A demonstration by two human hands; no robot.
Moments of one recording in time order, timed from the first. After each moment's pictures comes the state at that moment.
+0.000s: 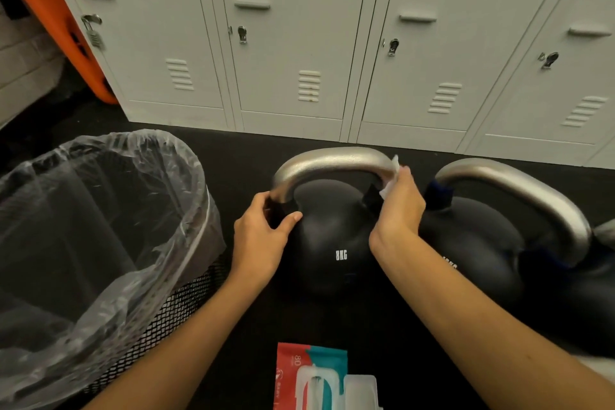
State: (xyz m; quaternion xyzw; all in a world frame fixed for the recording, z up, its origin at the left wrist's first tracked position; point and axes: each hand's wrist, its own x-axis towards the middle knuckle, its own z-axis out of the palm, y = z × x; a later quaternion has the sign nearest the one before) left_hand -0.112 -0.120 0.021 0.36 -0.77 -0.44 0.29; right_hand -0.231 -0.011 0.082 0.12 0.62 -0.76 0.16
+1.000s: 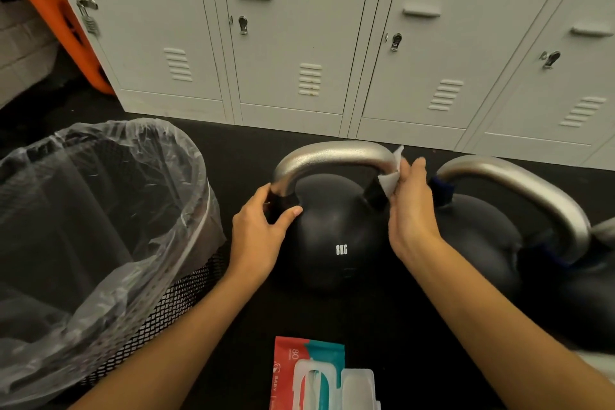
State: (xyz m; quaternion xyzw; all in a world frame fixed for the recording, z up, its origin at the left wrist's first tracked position) left_hand -0.110 -0.124 0.012 0.33 -0.79 -0.43 0.30; right_hand -0.256 0.005 0.064 -0.01 0.66 -0.72 0.22
